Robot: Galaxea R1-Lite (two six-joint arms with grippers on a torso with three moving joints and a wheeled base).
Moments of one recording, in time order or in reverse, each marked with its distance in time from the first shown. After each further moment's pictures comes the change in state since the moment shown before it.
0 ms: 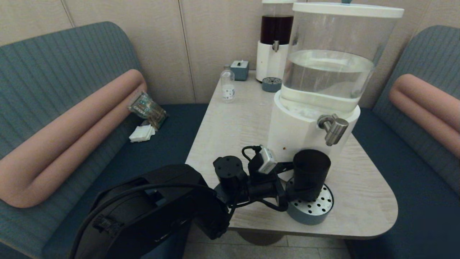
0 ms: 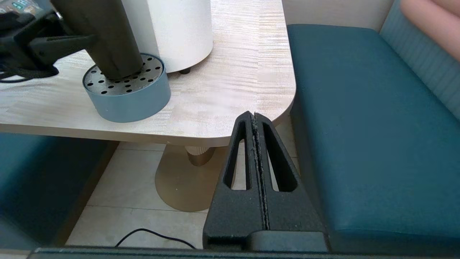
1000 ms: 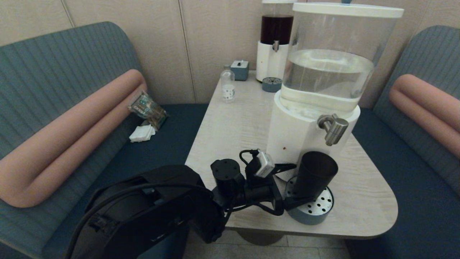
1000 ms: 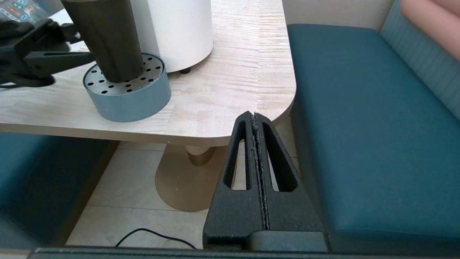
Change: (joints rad) left arm 0.004 -0.024 0.082 -0.003 0.017 0.017; right arm 0.000 0.000 0.000 0.001 0.000 0.000
